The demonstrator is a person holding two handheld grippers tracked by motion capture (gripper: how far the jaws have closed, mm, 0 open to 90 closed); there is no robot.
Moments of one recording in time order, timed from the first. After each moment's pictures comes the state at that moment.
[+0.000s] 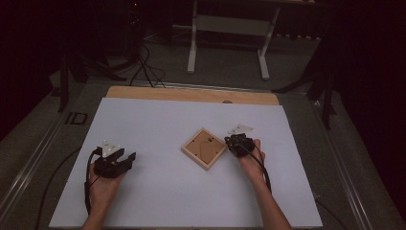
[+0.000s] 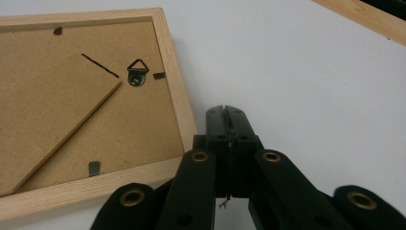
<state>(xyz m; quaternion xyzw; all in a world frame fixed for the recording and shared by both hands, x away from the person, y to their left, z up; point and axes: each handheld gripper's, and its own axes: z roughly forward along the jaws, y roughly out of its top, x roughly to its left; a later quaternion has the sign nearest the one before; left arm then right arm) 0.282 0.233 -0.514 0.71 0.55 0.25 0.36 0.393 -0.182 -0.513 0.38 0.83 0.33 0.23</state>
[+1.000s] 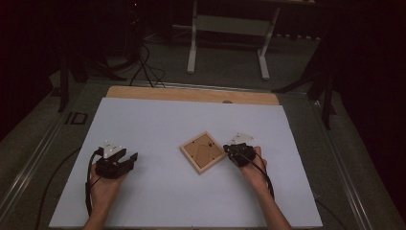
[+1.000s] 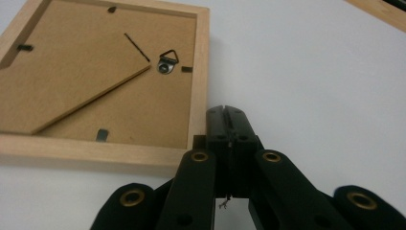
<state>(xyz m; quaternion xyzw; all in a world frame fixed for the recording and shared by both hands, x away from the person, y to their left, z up) 0.280 0.228 -0.513 0.71 0.54 0.25 0.37 0.362 -0.183 -0.514 0.34 0.85 0.34 0.22</state>
